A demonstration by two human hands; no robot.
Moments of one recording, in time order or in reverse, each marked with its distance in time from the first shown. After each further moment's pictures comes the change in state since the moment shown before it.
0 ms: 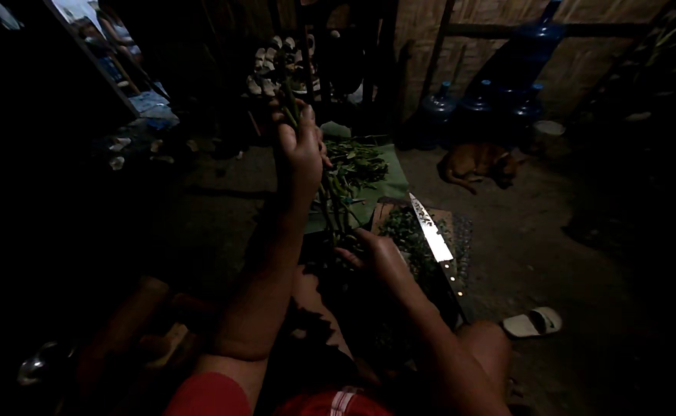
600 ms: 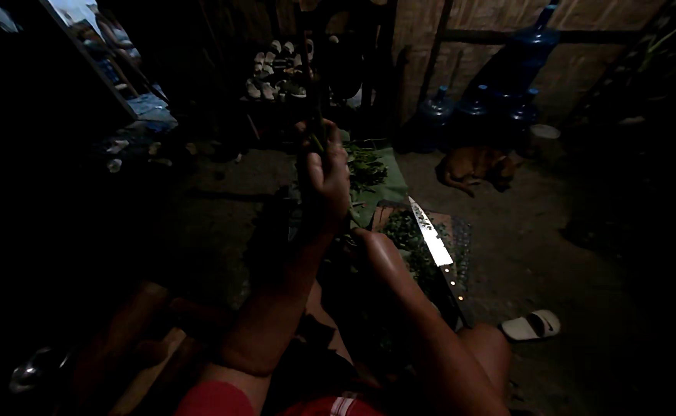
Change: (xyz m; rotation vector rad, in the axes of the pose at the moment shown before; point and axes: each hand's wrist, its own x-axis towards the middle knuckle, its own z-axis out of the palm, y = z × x) left_hand -0.033 -0.006 0.019 0.023 -0.047 0.131; right_hand 0.020 -0.011 -0.005 -0.123 -0.091 0.092
